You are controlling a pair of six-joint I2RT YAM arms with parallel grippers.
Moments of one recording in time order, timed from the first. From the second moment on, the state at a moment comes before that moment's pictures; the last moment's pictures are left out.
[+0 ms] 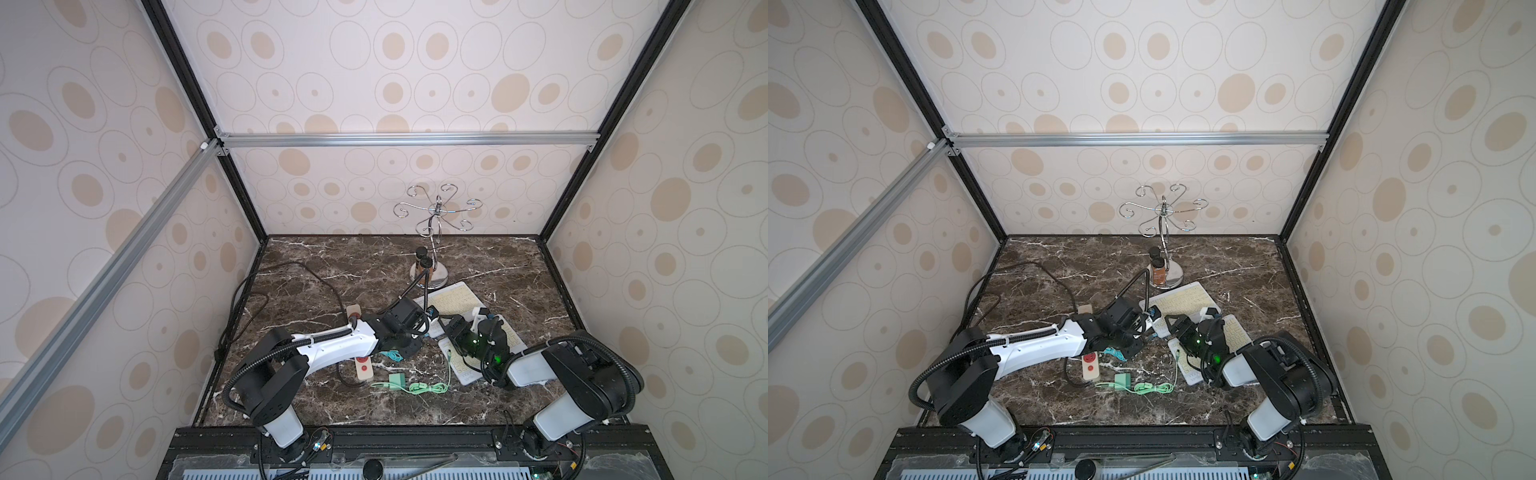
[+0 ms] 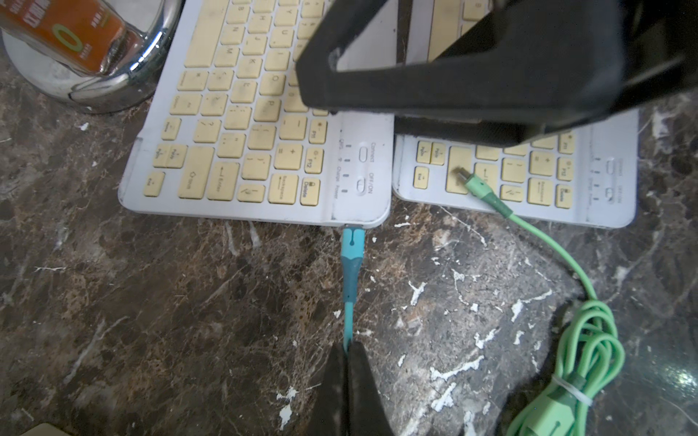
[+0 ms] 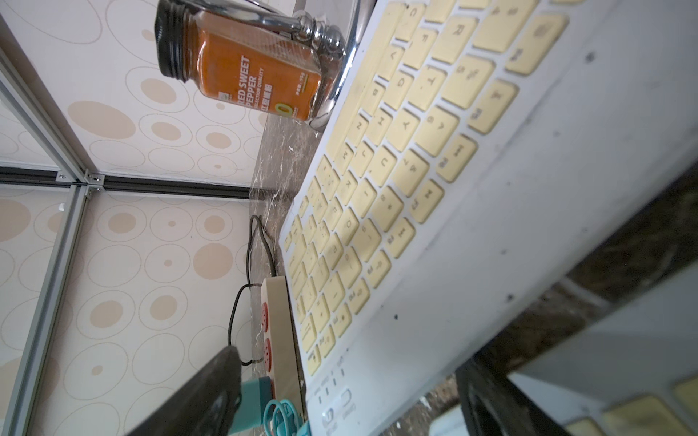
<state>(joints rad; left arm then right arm) -0.89 1.64 1.03 -0.35 0.00 0.14 0.48 1.60 0.27 0.92 -0.16 1.25</state>
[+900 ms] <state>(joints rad) -0.89 1.55 0.95 -0.28 0.00 0.14 0.48 1.76 0.25 1.27 -0.06 1.30</state>
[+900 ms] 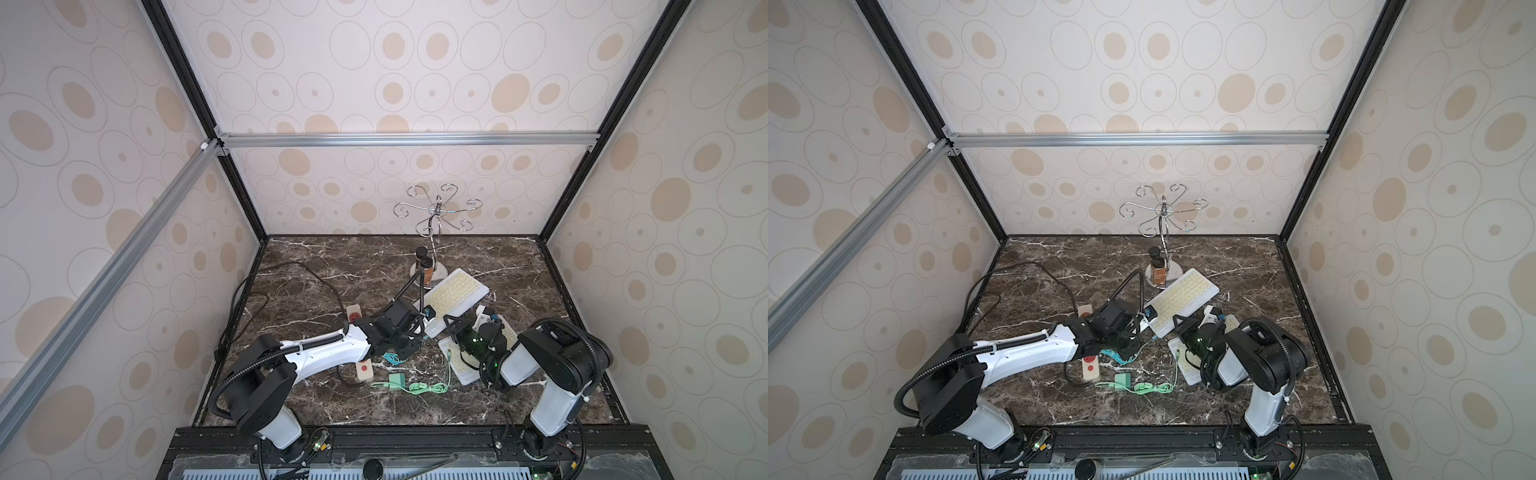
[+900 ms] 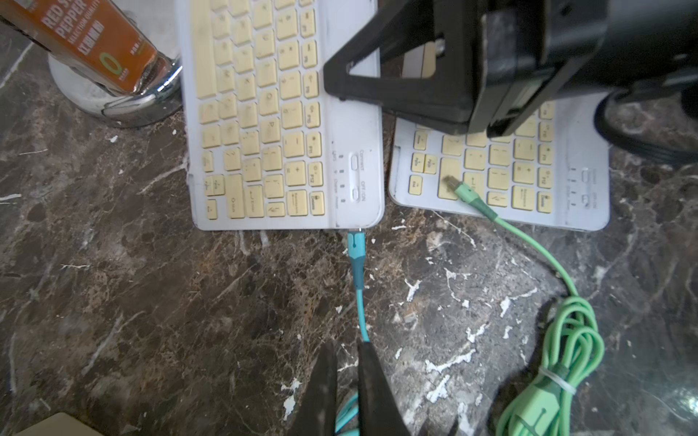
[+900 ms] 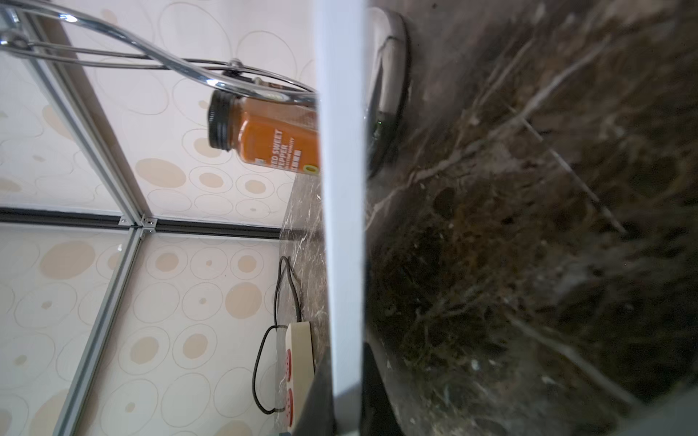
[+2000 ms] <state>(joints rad) -0.89 1.32 0.77 0.22 0.15 -0.04 0.65 1.04 0.22 0.80 0.25 1.04</state>
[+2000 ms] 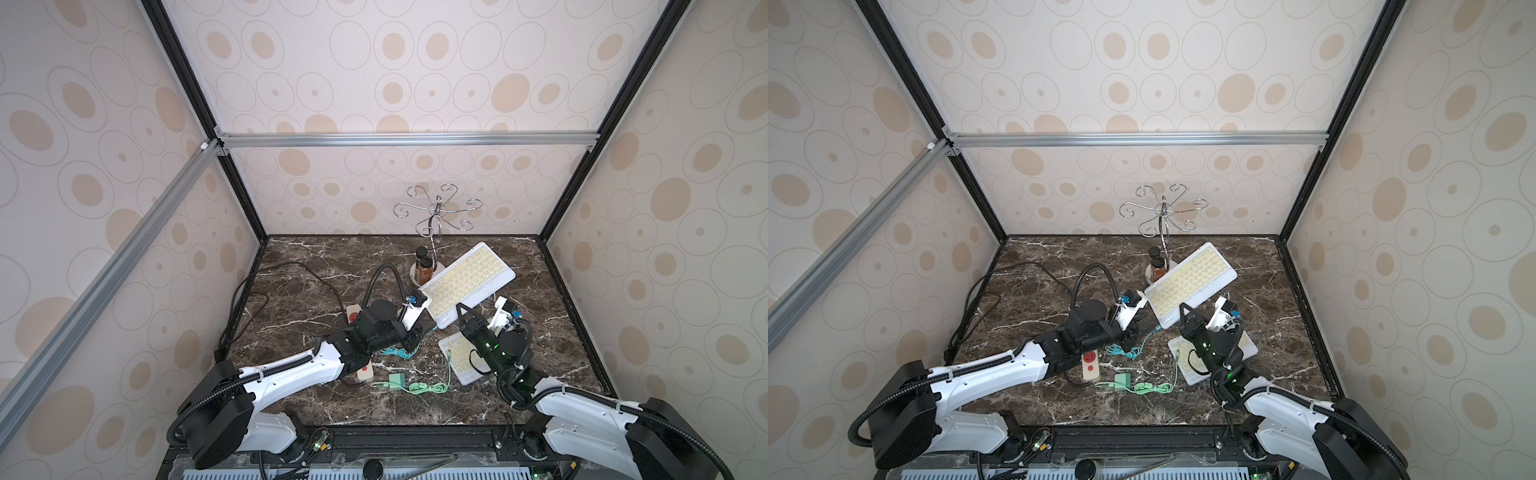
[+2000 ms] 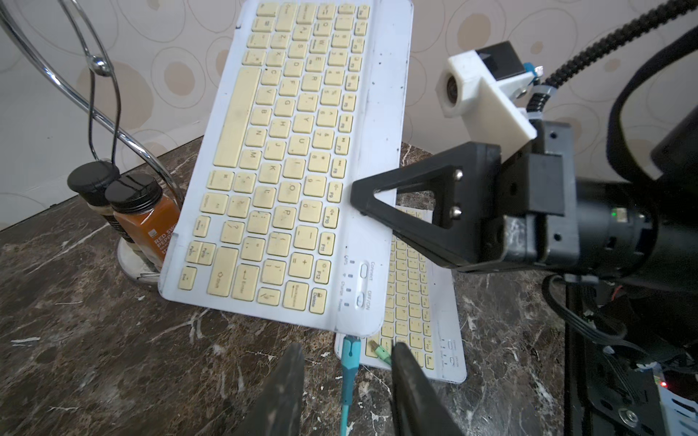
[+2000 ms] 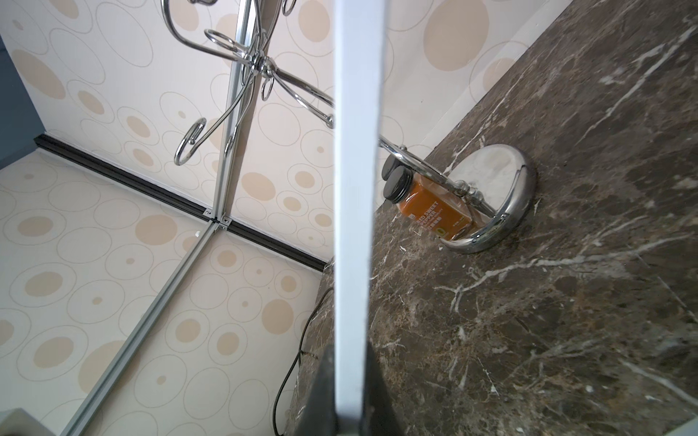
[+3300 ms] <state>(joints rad) -0.91 1.44 0.77 0.25 0.19 0.02 0.75 0.90 0.26 0.74 0.34 0.95</state>
